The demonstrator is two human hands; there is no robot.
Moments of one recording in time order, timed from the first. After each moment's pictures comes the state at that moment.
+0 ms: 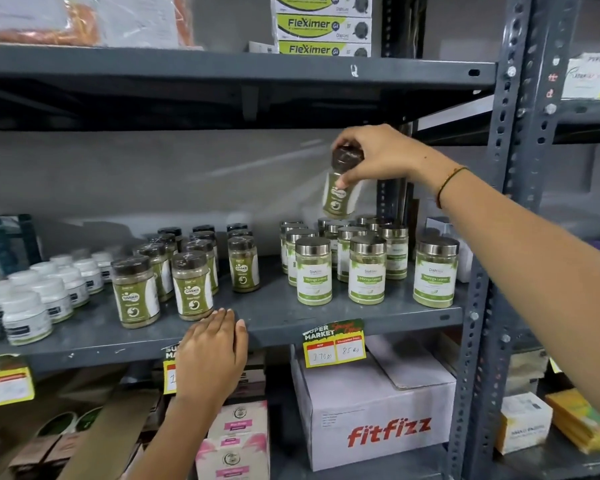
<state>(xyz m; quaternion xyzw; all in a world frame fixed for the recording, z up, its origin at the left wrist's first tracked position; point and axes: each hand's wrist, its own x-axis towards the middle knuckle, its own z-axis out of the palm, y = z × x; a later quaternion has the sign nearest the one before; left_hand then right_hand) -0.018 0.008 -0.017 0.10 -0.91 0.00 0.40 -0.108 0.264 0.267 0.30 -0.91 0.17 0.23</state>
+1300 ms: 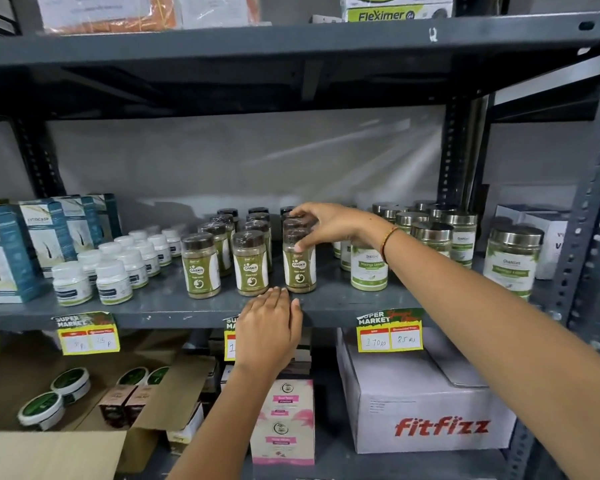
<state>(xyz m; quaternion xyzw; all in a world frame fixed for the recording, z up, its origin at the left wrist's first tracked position) -0.023 0.003 -0.018 0.10 -0.91 0.01 0.40 -0.123 0.125 0.161 0.40 -0.87 0.27 -0.04</state>
